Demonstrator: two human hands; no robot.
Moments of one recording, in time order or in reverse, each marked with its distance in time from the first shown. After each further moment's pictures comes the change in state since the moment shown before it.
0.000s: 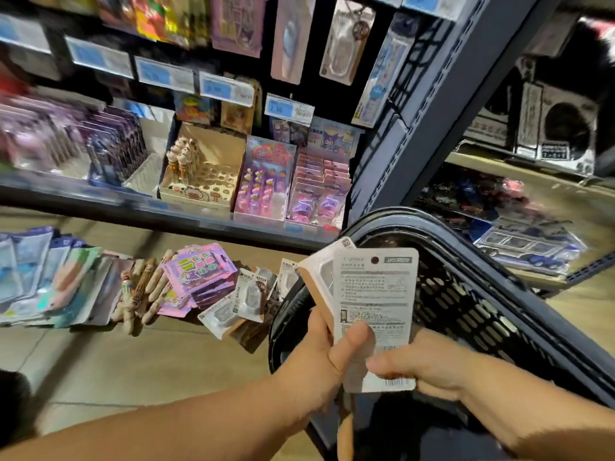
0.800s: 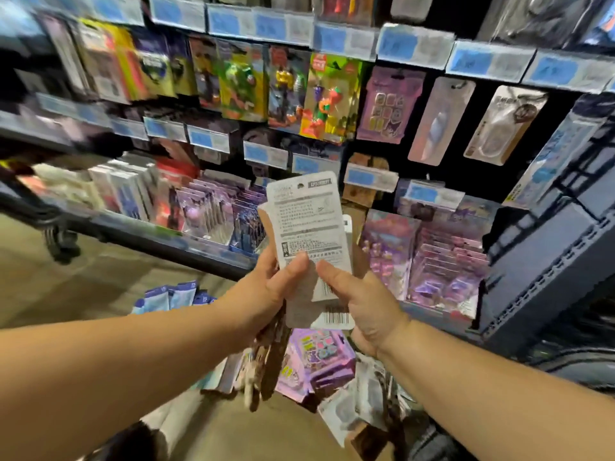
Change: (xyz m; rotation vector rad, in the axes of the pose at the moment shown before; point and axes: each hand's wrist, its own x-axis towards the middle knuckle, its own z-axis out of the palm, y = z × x) left_hand 0.003 0.143 -0.267 0.090 0.387 0.255; right_hand 0.197 -0.176 0.198 0.220 -0.055 -0.573
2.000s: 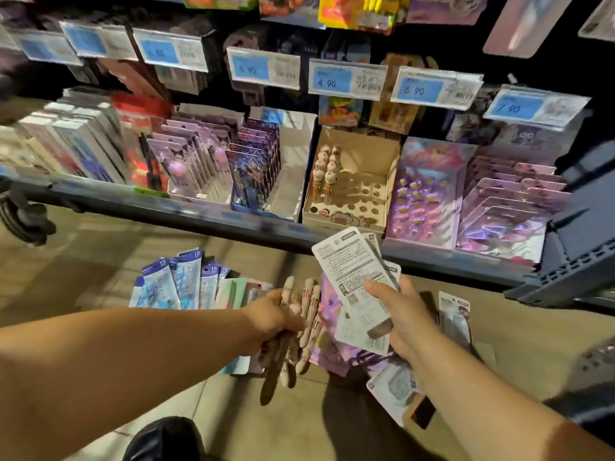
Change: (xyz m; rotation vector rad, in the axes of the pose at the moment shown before) left_hand 0.086 -0.162 -0.106 0.216 -0.093 -0.777; right_hand 0.077 0.168 -0.053 0.113 0.490 0.458
